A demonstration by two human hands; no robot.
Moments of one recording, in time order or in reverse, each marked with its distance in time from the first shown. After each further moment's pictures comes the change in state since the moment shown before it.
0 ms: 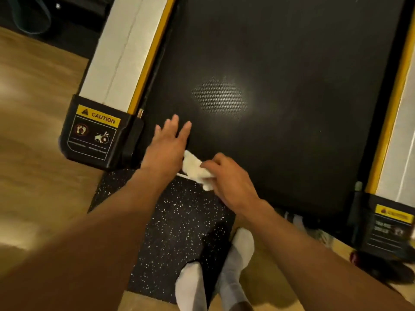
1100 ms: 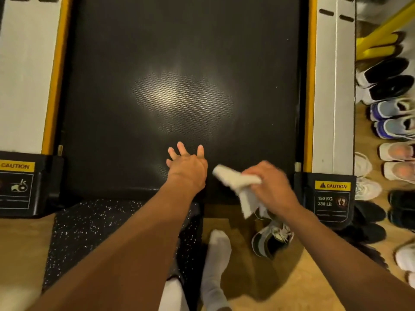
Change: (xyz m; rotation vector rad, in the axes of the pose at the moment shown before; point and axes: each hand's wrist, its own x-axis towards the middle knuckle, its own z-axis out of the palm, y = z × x) left_hand 0.041 0.190 0.033 0.244 -0.435 0.128; right_hand -0.122 0.159 -0.074 0.234 0.119 0.556
